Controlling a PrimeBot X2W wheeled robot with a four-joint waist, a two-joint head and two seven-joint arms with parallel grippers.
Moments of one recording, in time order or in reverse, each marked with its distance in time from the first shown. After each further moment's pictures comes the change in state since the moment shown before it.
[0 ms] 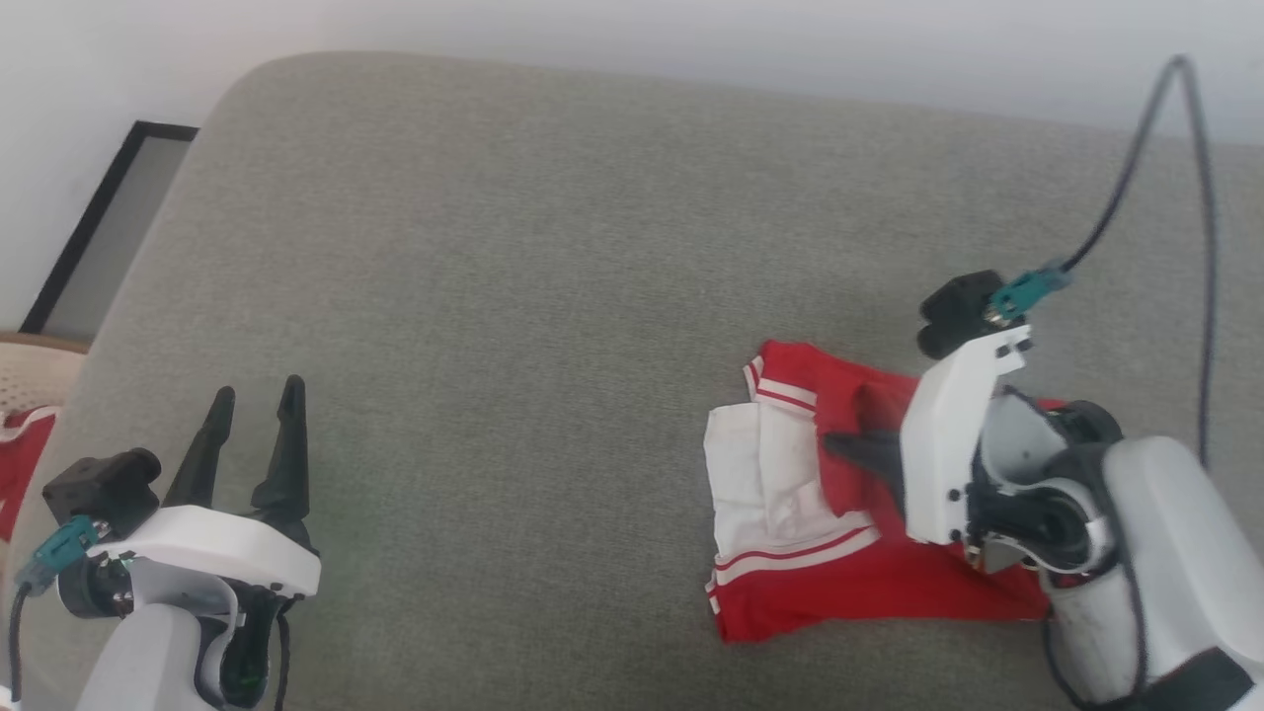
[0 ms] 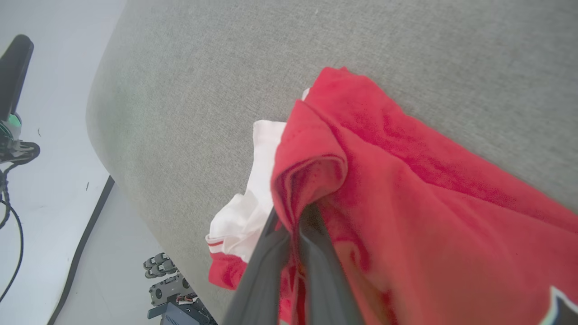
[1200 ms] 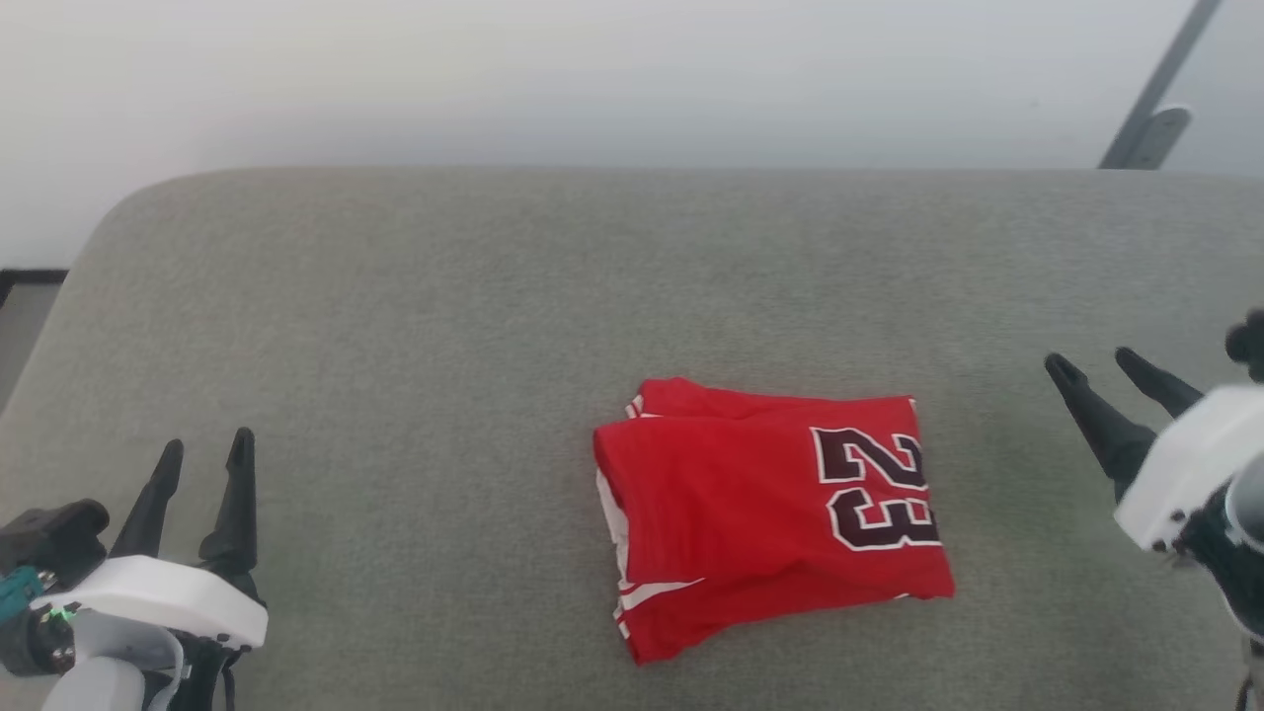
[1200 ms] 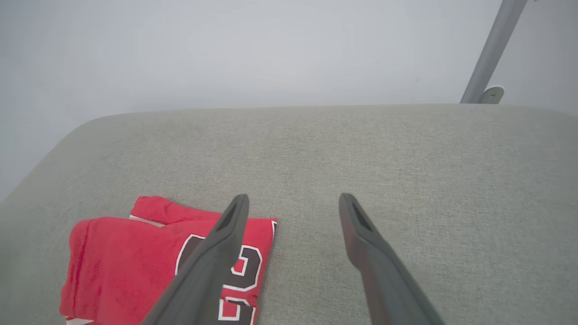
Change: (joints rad) left arm 0.084 0.077 0.009 -0.013 -0.034 0.000 0.000; right arm 0.179 -0.164 -0.234 -0.077 -0.077 0.000 -0.481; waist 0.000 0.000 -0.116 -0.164
